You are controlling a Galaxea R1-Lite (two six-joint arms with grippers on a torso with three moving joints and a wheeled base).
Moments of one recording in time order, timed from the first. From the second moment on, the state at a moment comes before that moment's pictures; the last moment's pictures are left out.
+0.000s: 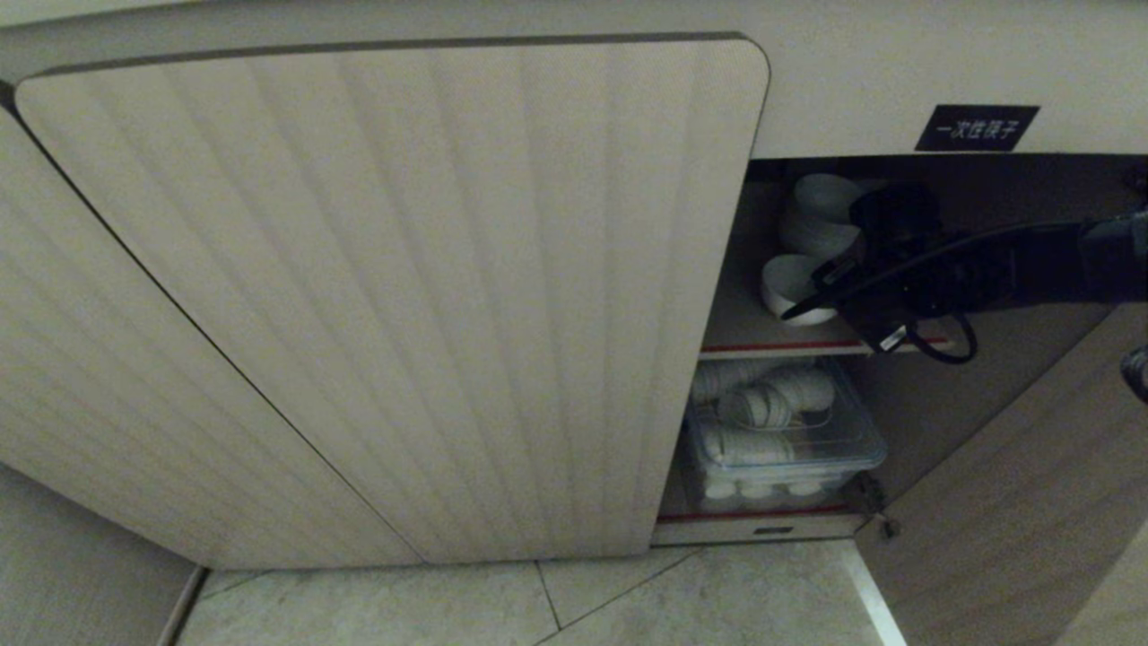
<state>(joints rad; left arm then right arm) 0.00 0.00 0.00 0.00 -0.01 0.02 0.15 2.11 -1.67 0.13 -0.28 0.98</state>
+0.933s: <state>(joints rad) 0.00 0.00 0.00 0.00 -0.01 0.02 0.15 2.07 -1.53 -0.09 -0.31 0.85</state>
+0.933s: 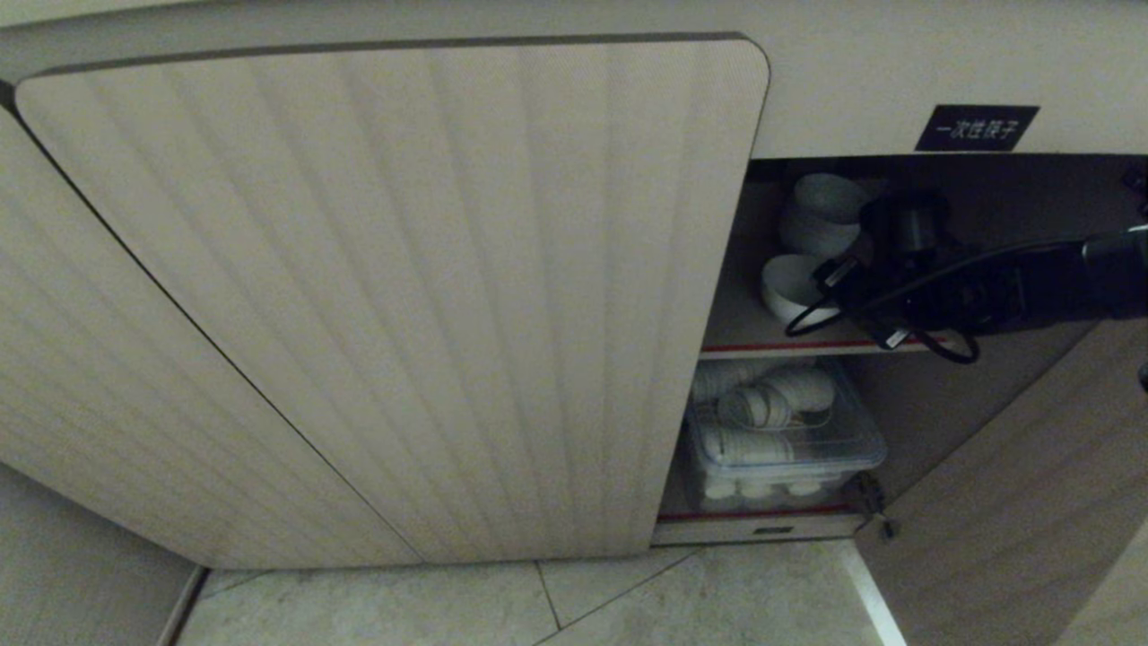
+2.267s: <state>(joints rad) 0.00 0.00 0.00 0.00 -0.01 0.02 0.15 2.01 -1.29 -0.44 -0.31 0.60</state>
